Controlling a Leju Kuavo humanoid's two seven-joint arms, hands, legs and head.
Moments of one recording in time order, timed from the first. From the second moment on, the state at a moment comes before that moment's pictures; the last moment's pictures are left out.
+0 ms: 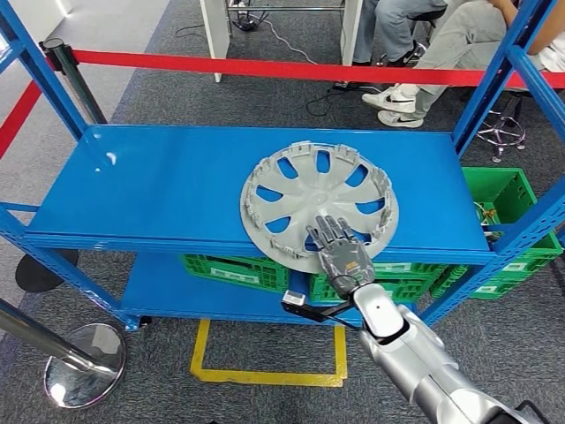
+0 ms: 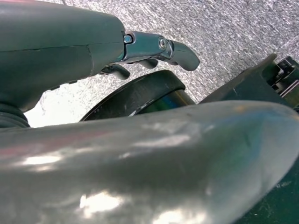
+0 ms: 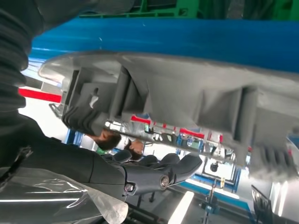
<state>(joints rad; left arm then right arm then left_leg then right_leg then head) -0.06 -0.09 -0.41 -0.26 -0.23 0.09 -0.06 -0.51 -0.02 0.78 -0.82 1.35 -0.40 0.09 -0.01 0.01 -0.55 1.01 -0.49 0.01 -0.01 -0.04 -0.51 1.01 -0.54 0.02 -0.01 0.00</state>
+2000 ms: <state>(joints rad) -0.05 -0.09 -0.41 -0.26 -0.26 0.19 -0.08 -0.38 -0.04 0.71 -1.49 1.48 -0.67 0.02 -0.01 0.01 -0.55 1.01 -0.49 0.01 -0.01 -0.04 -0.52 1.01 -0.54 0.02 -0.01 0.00</state>
